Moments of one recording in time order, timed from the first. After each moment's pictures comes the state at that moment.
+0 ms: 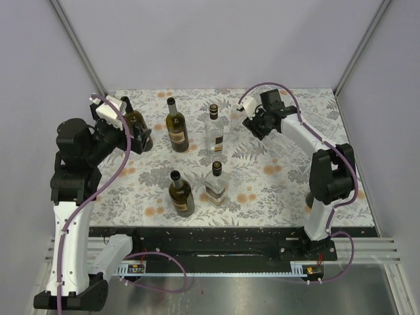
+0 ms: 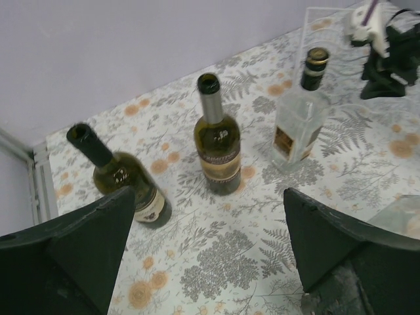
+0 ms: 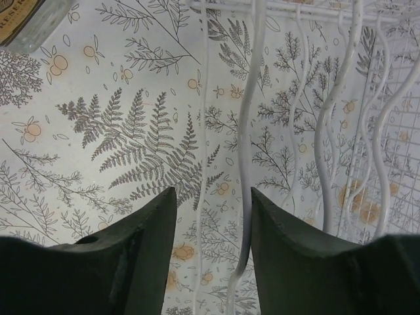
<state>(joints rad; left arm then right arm) -0.01 0.85 1.24 -0.59 0.40 0.17 0.32 1.85 1.50 -0.55 -0.15 -0.60</state>
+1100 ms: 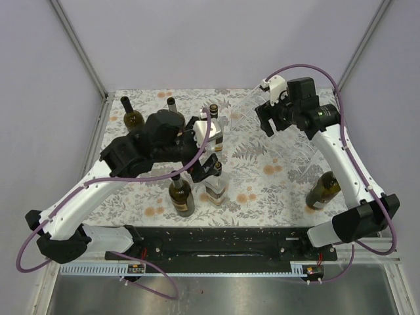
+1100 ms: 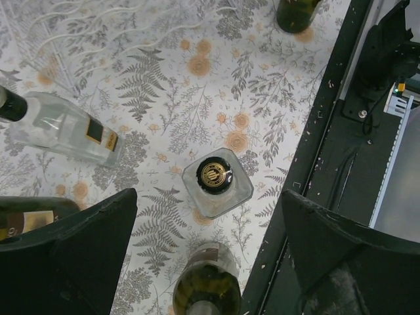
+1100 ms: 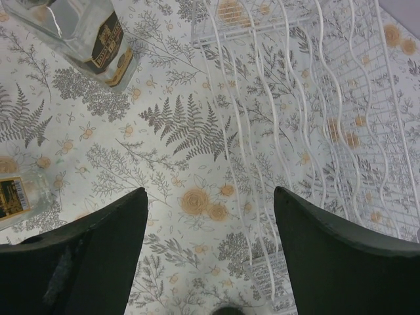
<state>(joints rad) -0.86 1.21 1.57 -0.89 0.25 0.18 0.32 1.47 1.60 -0.82 -0.14 -0.29</state>
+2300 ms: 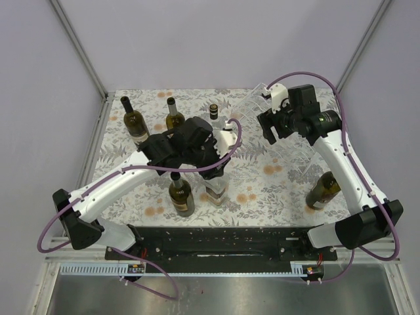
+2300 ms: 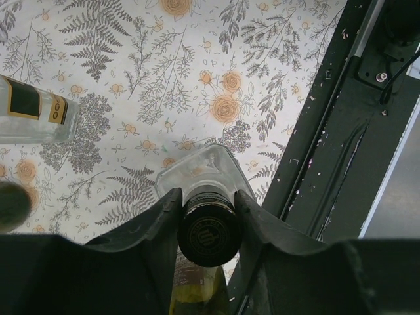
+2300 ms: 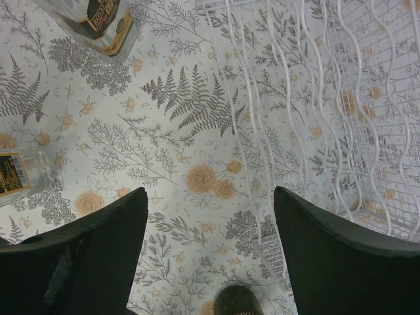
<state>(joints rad) -0.91 1.39 1.49 -0.87 0.24 0.15 0.32 1.40 1.53 -0.87 -0.12 -0.28</state>
